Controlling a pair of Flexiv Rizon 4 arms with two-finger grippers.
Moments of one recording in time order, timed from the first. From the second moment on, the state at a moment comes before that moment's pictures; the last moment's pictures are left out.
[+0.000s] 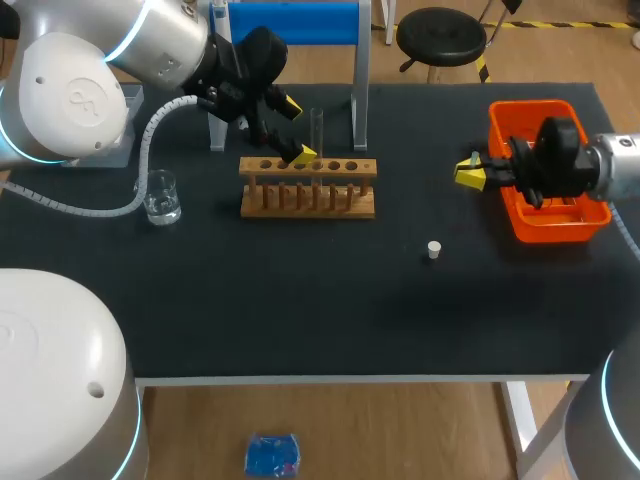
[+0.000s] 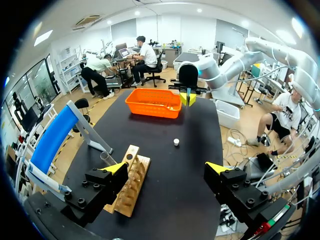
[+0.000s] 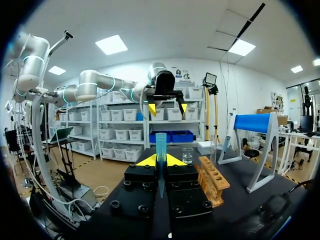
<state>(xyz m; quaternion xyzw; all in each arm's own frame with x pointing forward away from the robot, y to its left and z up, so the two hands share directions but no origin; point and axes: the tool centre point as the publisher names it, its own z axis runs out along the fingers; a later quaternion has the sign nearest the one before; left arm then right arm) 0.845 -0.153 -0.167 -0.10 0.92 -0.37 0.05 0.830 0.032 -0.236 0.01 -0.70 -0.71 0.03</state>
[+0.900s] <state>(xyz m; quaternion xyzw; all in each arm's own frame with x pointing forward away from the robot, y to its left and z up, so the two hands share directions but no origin) 0.918 -0.070 -0.181 -0.24 0.91 -0.33 0.08 0.830 0.032 -0.235 0.01 -0.70 -0.71 0.03</state>
